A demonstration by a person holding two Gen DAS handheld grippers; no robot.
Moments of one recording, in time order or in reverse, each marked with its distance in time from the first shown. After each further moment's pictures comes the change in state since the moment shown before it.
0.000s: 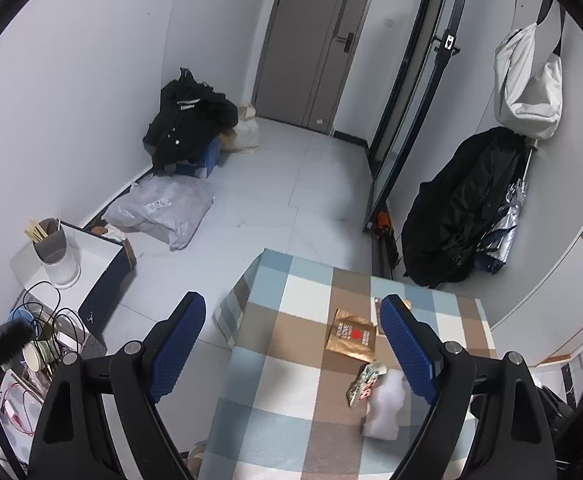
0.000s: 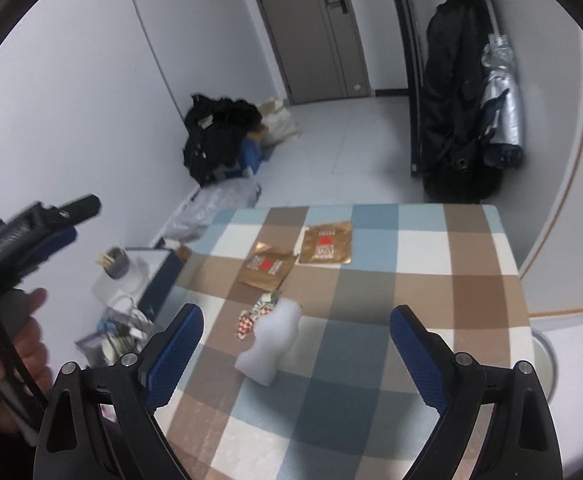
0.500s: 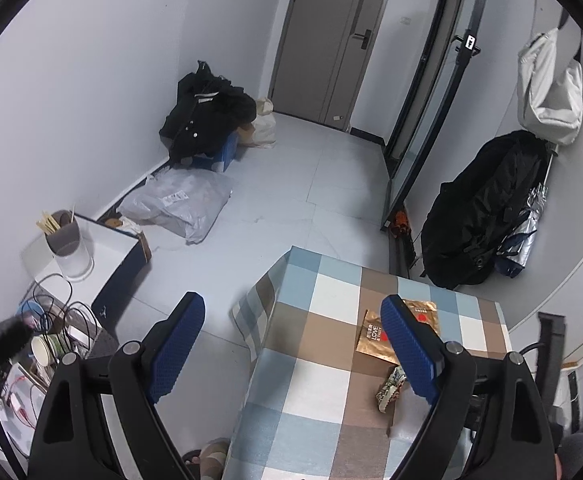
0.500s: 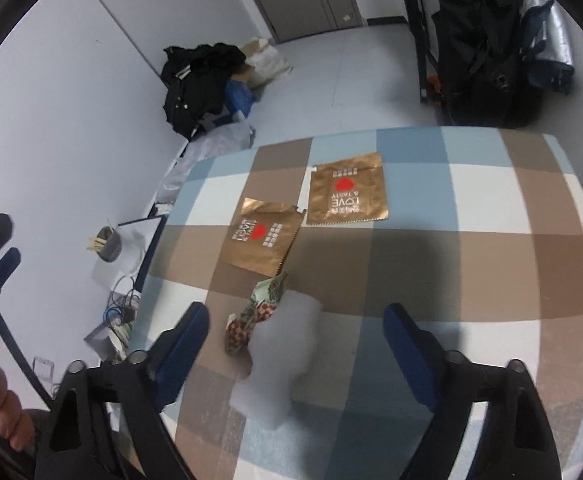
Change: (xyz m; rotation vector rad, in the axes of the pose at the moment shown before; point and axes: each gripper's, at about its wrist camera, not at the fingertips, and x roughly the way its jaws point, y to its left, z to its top) left arm 0.006 0.027 0.004 -0.036 0.013 0.043; right arm 0.101 -0.003 0.006 0.121 0.239 0.041
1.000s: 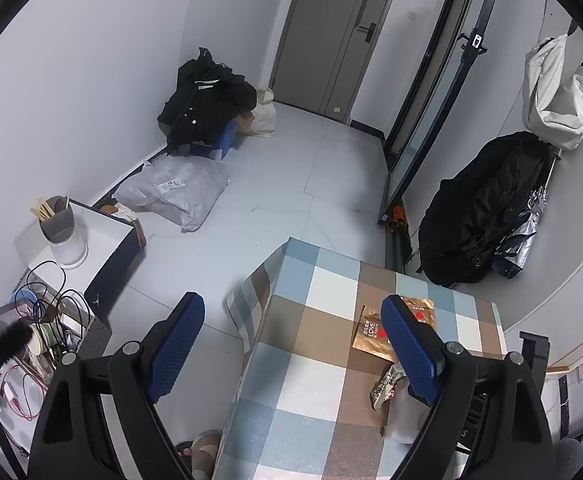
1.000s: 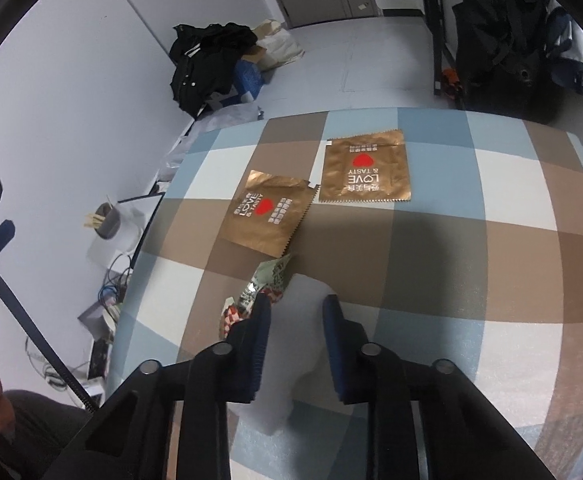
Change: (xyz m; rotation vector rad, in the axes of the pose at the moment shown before) left arm 0.008 0.001 0.002 -0.020 0.036 -0.009; right arm 0.012 0.004 -0.008 -0.059 0.044 0.001
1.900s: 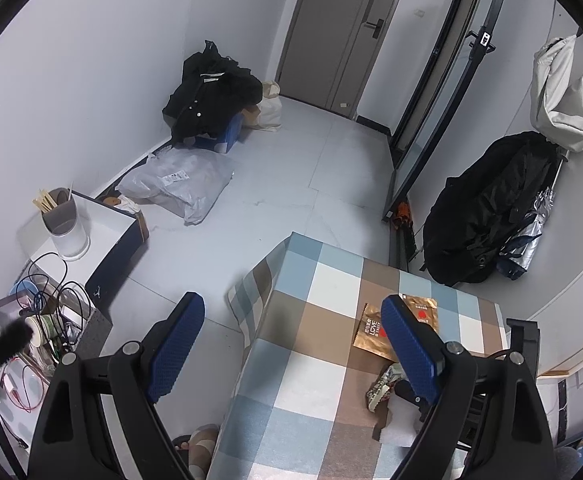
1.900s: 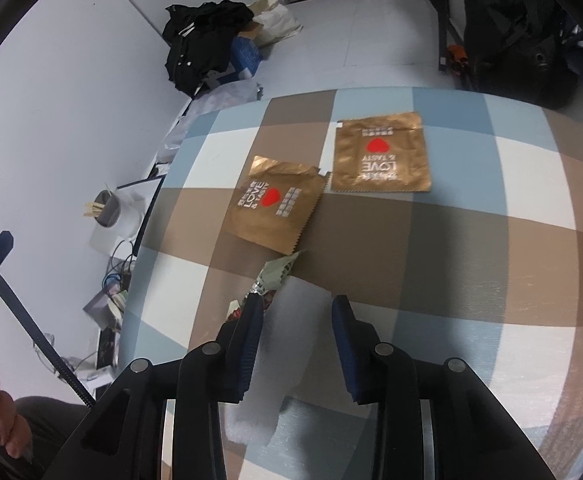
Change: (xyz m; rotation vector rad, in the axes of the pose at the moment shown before) left arm 0.006 0.000 -0.001 -0.018 0.022 0.014; right arm 0.020 0.008 0.013 0.033 0.107 0.020
